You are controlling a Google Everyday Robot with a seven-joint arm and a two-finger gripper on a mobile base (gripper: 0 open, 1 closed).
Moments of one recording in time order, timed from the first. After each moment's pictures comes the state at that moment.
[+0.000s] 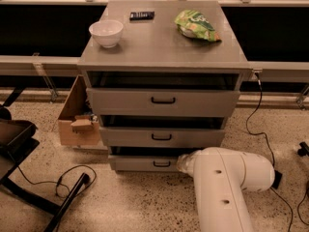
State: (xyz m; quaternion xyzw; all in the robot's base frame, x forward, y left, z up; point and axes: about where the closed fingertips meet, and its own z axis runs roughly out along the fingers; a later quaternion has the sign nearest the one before) arm 0.743 -0.146 0.179 -0.70 0.65 -0.12 0.28
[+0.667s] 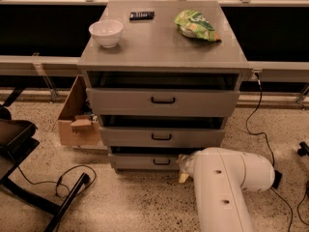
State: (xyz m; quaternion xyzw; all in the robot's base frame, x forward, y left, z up) arm 0.743 -0.146 0.179 -0.70 0.65 -0.12 0.28
